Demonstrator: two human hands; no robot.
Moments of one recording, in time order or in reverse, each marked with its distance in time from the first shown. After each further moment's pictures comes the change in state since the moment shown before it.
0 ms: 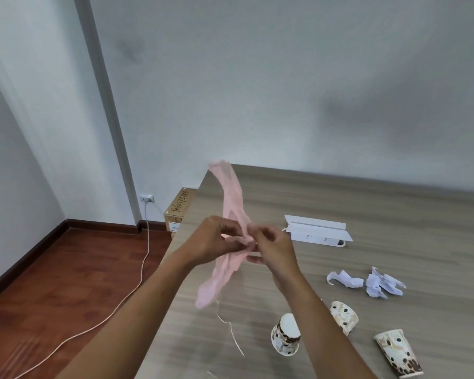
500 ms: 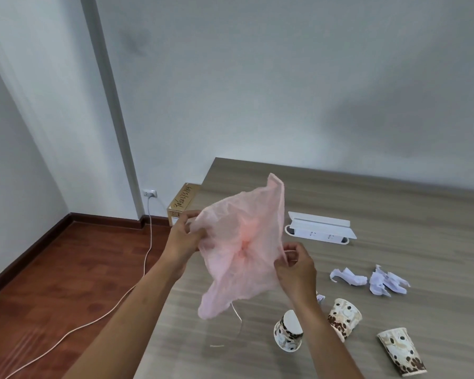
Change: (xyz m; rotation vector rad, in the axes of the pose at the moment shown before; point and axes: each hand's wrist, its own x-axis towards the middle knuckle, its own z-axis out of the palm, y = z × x) left_hand -0.025 -0.049 -0.012 -0.513 0.488 -0.398; right_hand -0.018 0.044 -0.029 -0.337 0.317 -0.093
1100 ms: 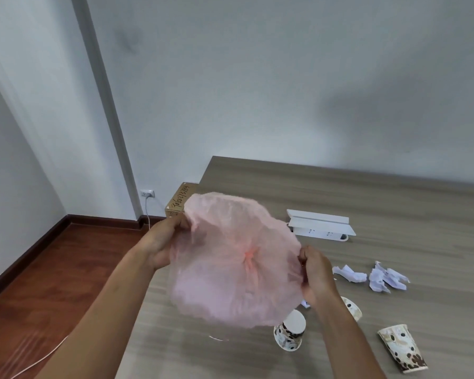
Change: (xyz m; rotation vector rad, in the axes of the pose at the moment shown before) left_hand 0.013 0.027 -0.023 -0.413 -0.219 -0.387; right_hand 0.019 -0.013 -0.028 0.520 -0.102 0.488
